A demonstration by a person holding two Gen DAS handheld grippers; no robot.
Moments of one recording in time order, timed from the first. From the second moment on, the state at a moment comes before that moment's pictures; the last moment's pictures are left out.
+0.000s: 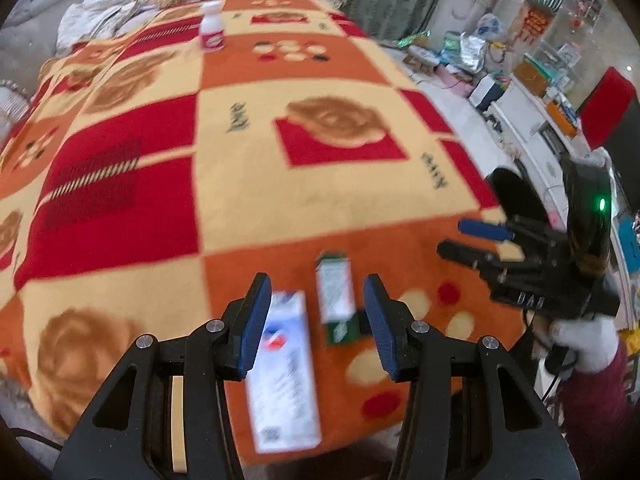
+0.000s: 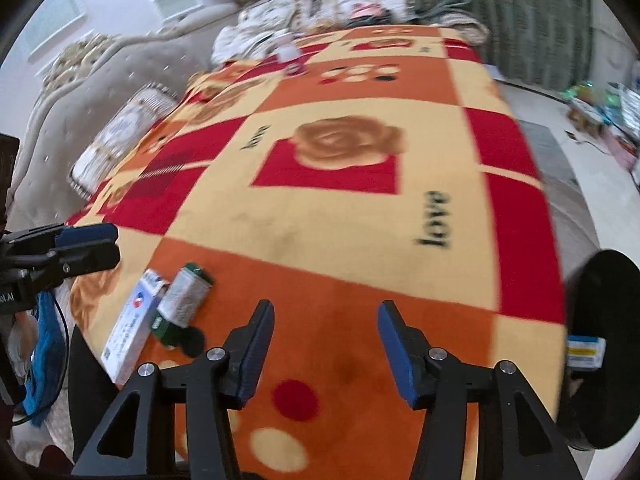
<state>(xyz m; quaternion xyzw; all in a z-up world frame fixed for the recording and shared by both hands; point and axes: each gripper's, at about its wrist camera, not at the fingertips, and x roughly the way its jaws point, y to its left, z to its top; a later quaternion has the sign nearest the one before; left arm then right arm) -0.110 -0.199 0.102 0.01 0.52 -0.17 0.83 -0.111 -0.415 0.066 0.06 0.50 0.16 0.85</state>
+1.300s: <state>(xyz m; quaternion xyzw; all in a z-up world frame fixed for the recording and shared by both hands) -0.121 -0.124 0.028 -0.08 0.57 -0.15 0.80 -0.093 -0.272 0.048 -0.17 0.50 0.38 0.76</state>
